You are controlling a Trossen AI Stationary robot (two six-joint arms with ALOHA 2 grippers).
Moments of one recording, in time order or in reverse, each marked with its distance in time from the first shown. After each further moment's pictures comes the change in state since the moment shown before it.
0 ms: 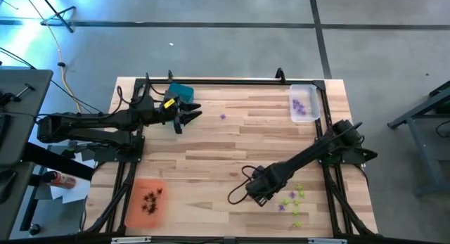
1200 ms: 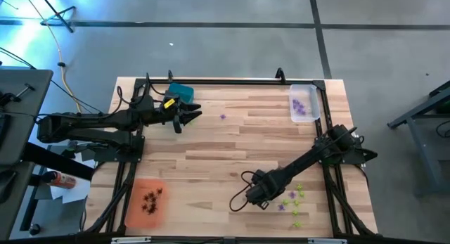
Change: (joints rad) left arm 0.001 0.000 0.000 0.001 0.009 -0.071; right arm 0.037 0.078 0.007 -0.040 0.088 -0.086
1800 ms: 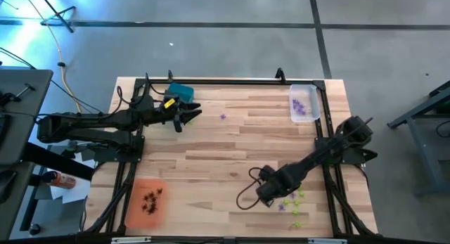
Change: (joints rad) left arm 0.000 0.000 0.000 0.000 -0.027 0.000; right arm 0.034 -0.207 -0.094 0.062 0.066 0.116
